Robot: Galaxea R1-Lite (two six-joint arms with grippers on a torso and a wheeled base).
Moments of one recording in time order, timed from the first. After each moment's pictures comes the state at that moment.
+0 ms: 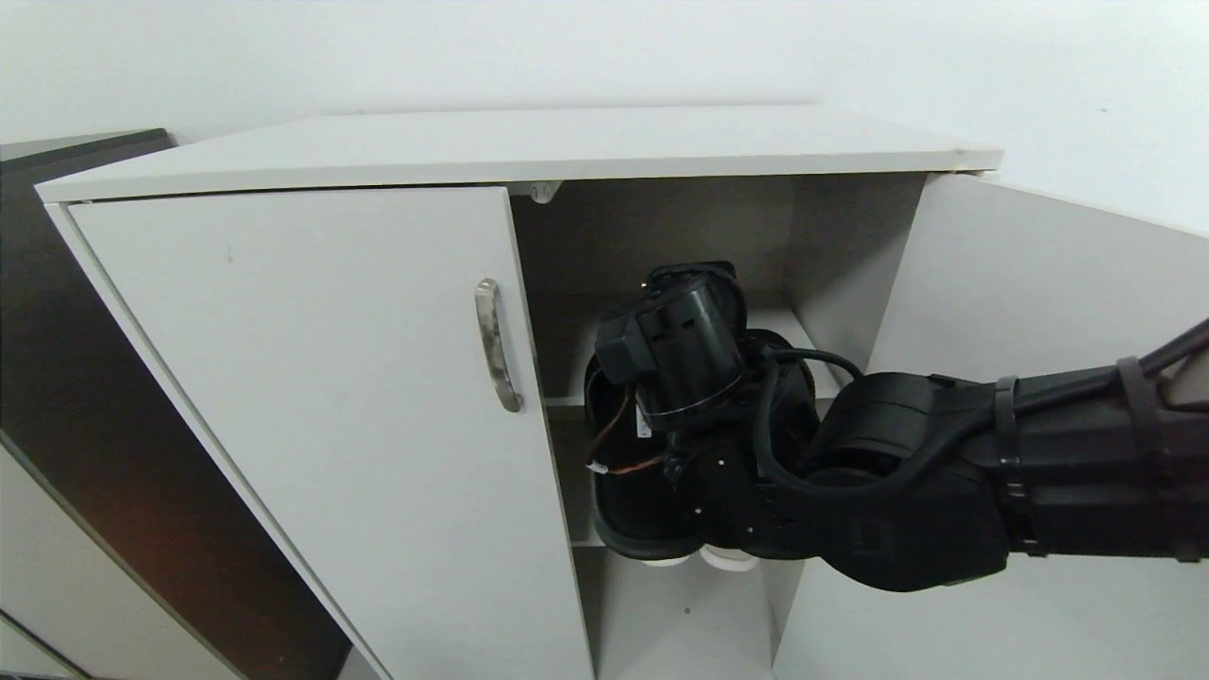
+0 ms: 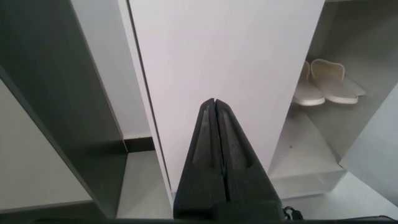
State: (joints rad) left arm 0.00 0.00 0.00 0.00 -0.05 0.03; right arm 0.99 2.01 -1.52 -0.06 -0.93 0.36
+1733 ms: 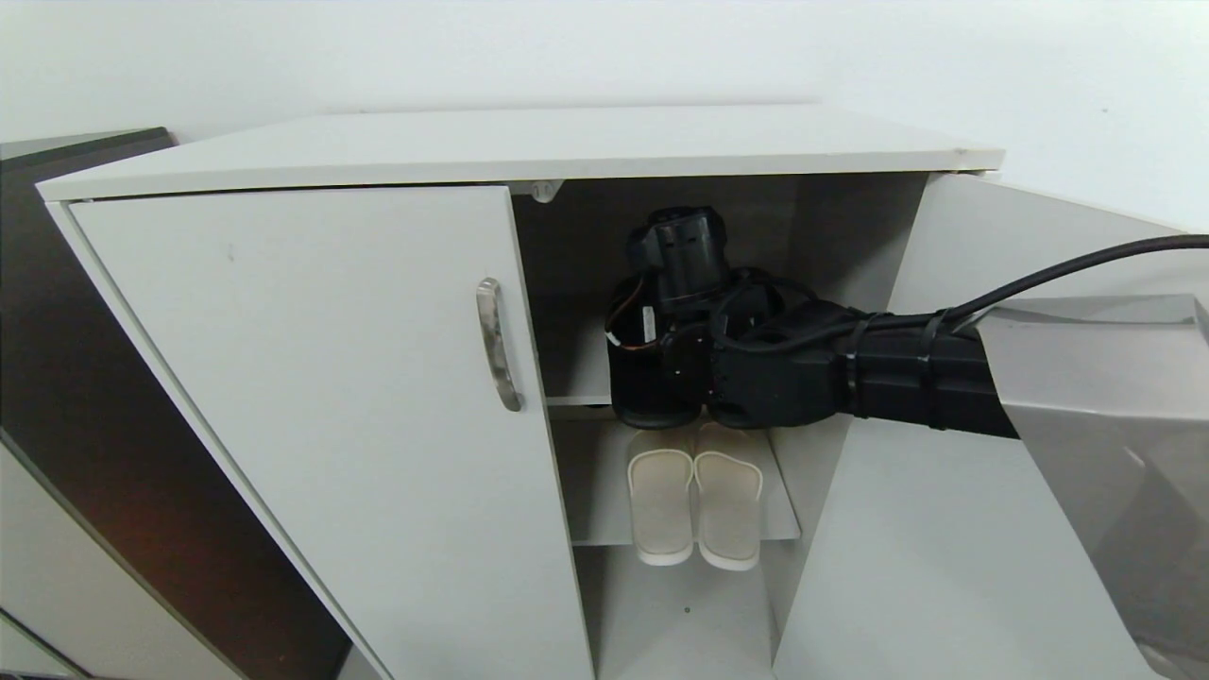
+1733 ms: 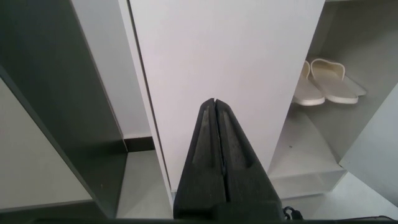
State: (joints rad) left arm 0.00 0.00 0.00 0.00 -0.05 0.03; right arm 0.79 2.28 -2.00 -0.02 -0.83 0.15
